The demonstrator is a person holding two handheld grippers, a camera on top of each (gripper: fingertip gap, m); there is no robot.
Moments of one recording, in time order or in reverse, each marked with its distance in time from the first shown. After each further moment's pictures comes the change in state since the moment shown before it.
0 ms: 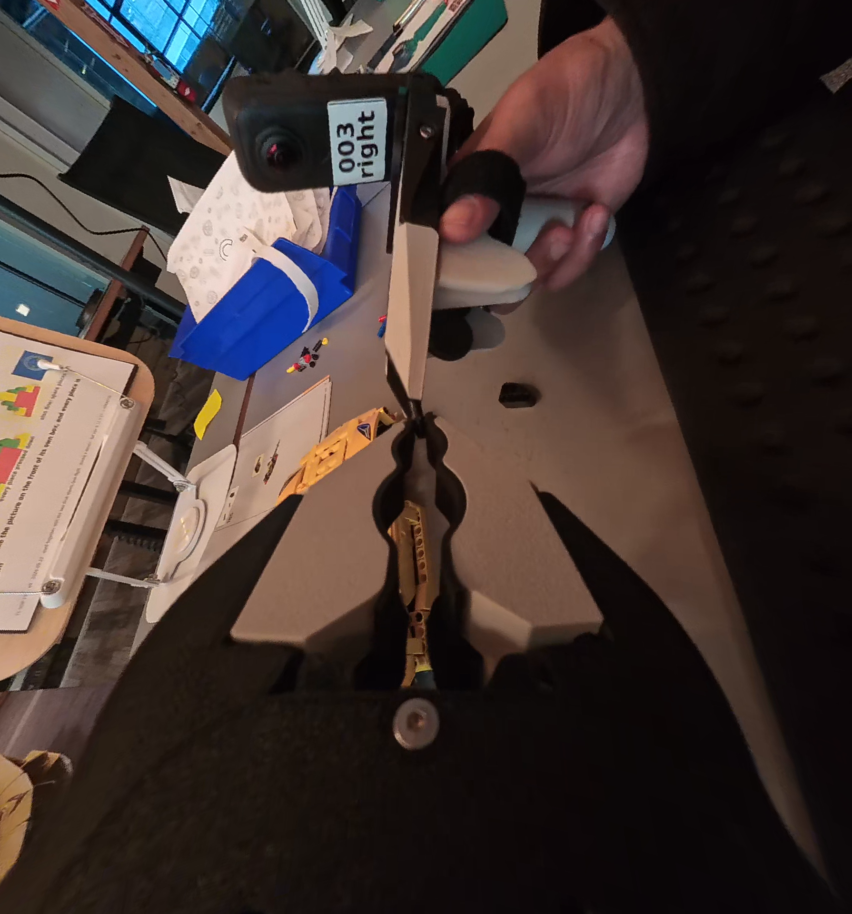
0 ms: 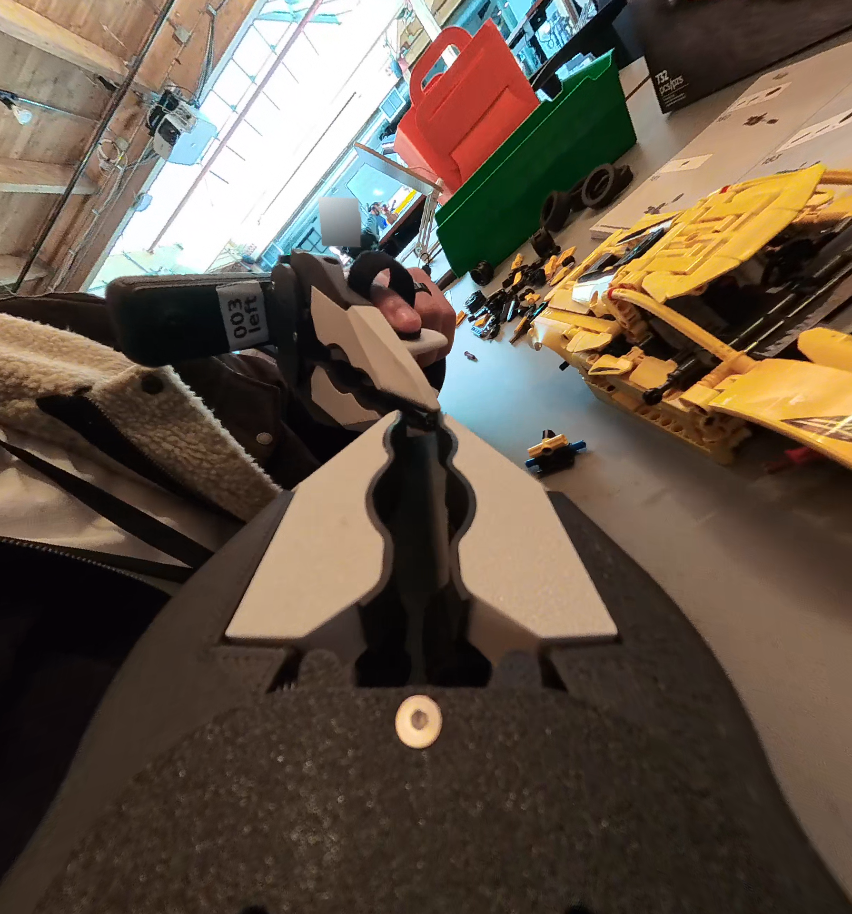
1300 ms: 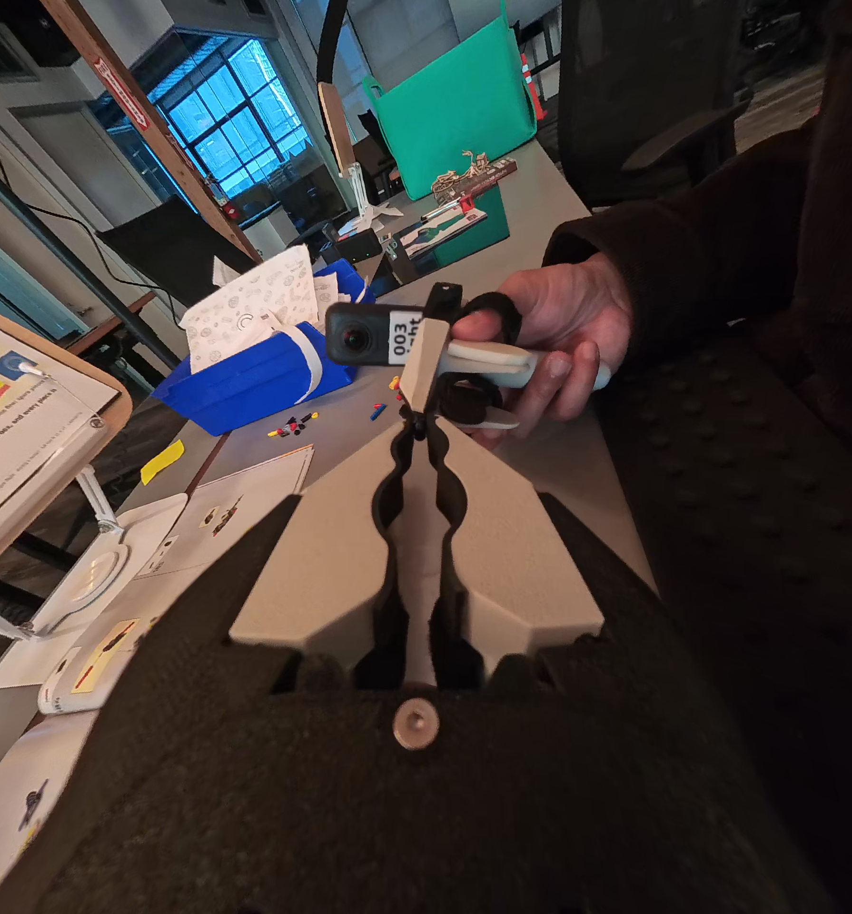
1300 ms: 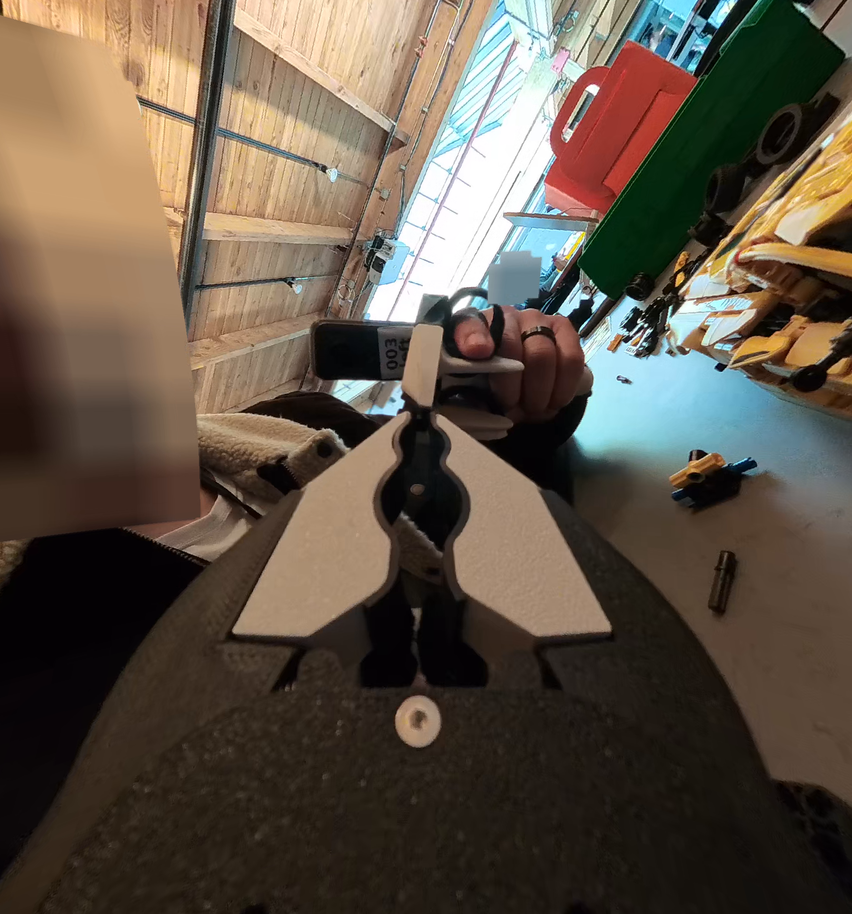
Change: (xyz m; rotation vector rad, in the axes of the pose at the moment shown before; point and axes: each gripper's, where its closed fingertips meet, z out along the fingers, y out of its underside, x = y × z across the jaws) left arm -0.014 -0.022 -0.019 0.302 0.009 -0.247; right arm -0.021 -0.015 0.006 0.131 -0.367 0.343
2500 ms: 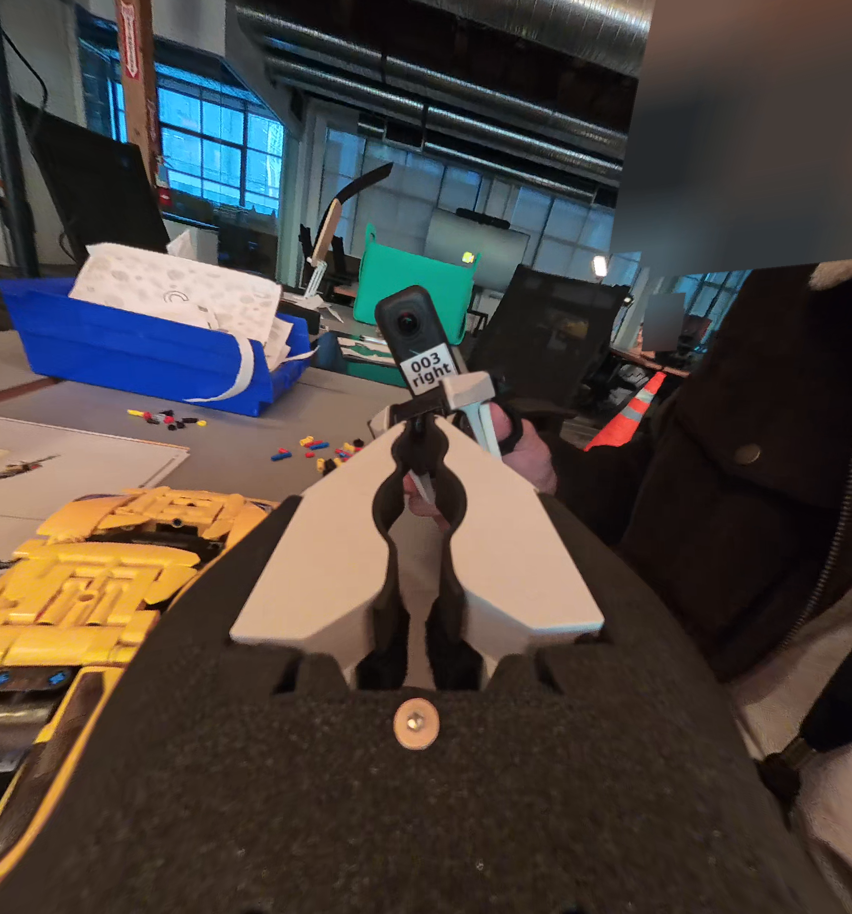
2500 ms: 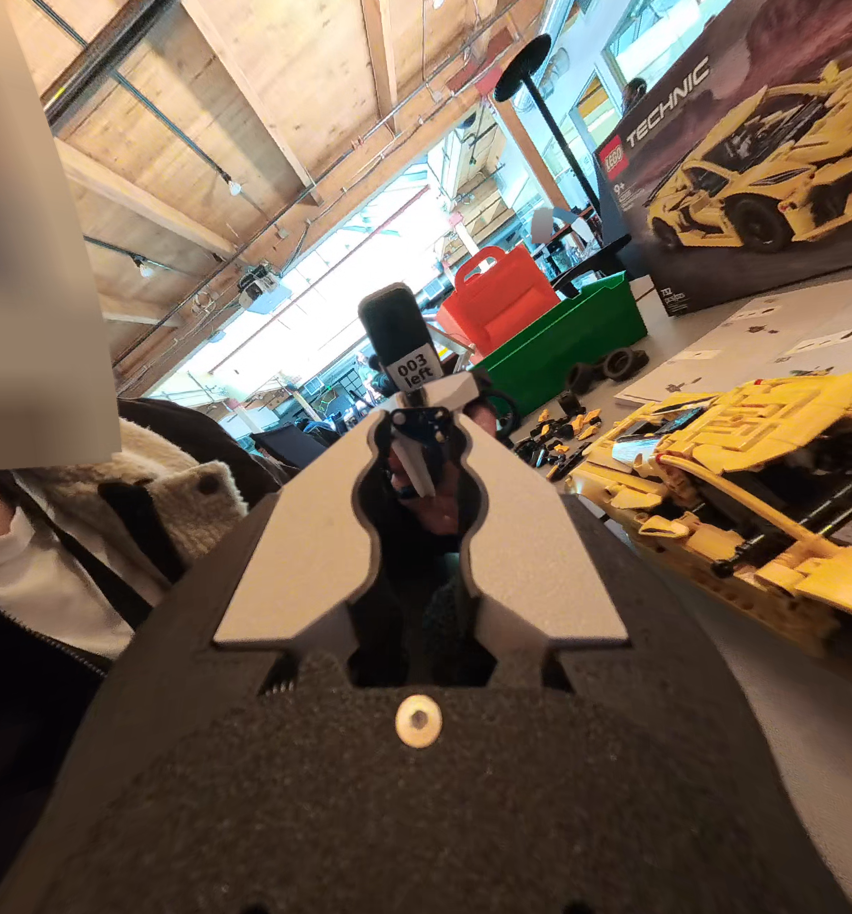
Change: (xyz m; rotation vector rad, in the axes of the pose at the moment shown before) left arm -0.035 -0.019 -0.023 0.308 0.125 -0.679; right arm -0.011 -0.031 0.023 0.165 0.220 -0.469
